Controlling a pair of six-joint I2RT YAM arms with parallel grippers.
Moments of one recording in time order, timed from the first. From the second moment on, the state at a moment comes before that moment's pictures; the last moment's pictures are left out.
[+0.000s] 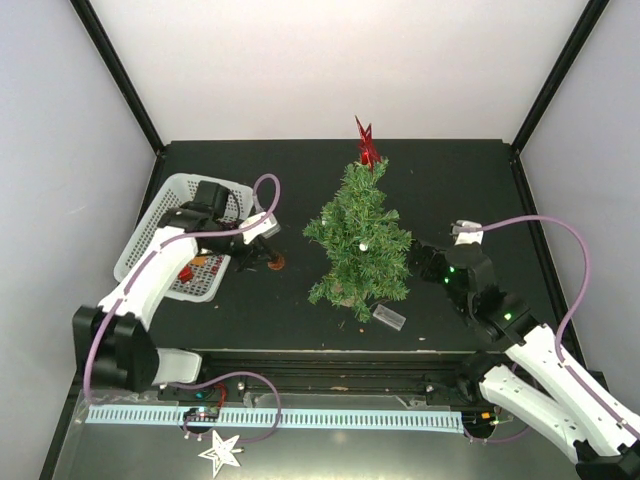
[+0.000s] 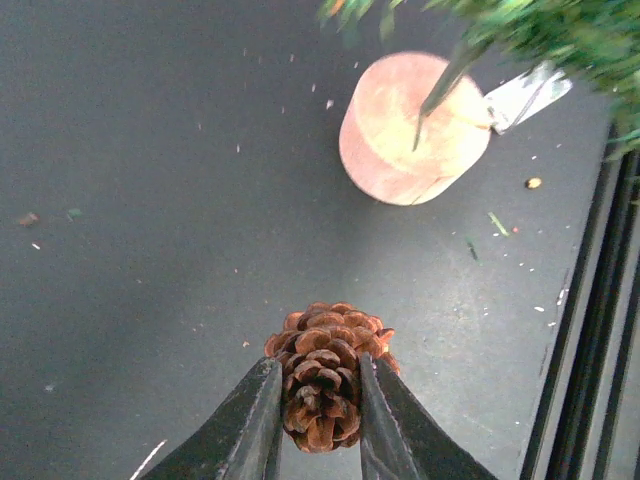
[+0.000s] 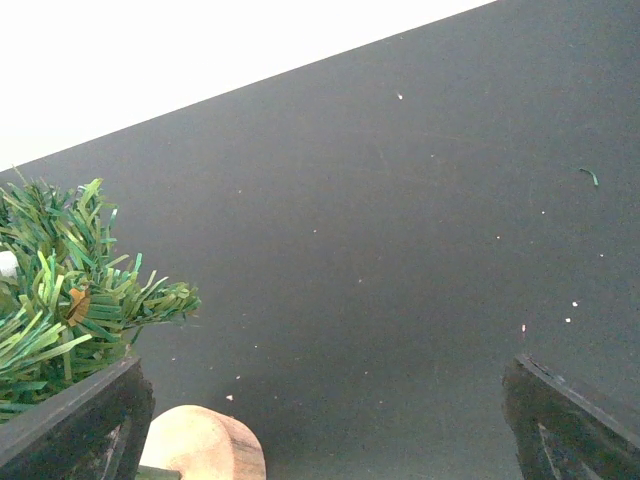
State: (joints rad) left arm -0.19 1.37 1.06 -0.89 0.66 0.71; right arm 0.63 0.68 0.69 -0.54 0.40 0.60
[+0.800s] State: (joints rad) left arm -0.70 1.19 1.54 -1.17 0.66 0.70; right arm 0.63 0.65 0.67 -0.54 0.38 0.61
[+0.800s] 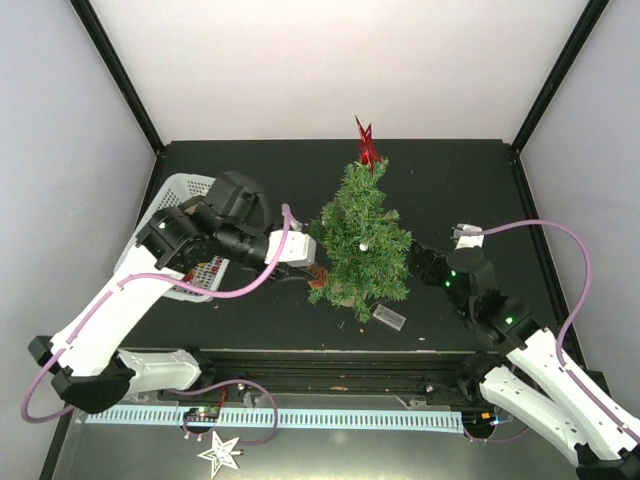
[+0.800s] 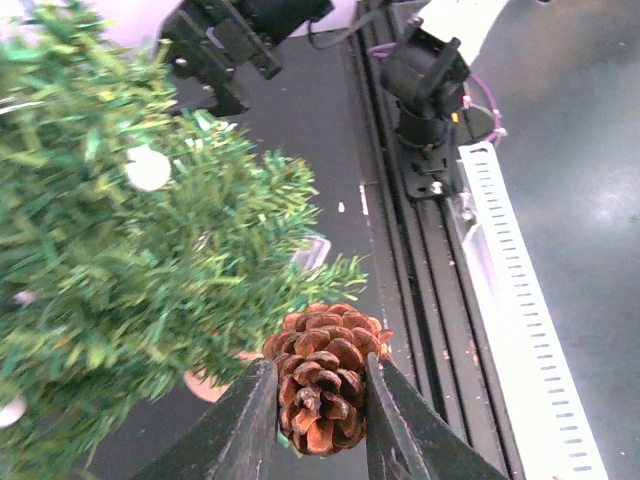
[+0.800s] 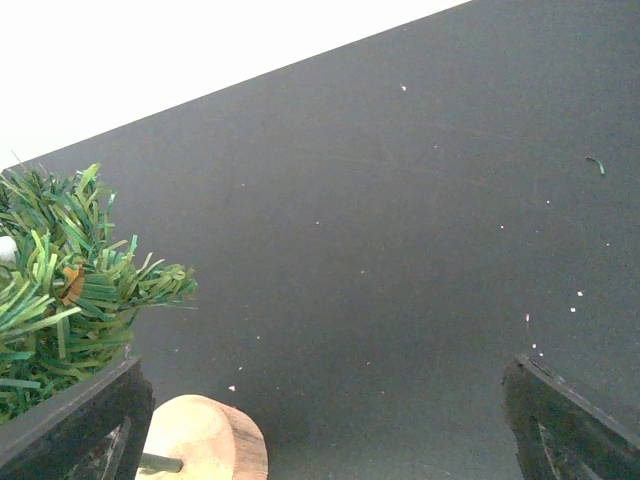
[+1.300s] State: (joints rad) left arm -0.88 1.38 1.69 -1.19 0.63 0.68; right arm 0.63 0.63 0.63 -0.54 0.38 0.62
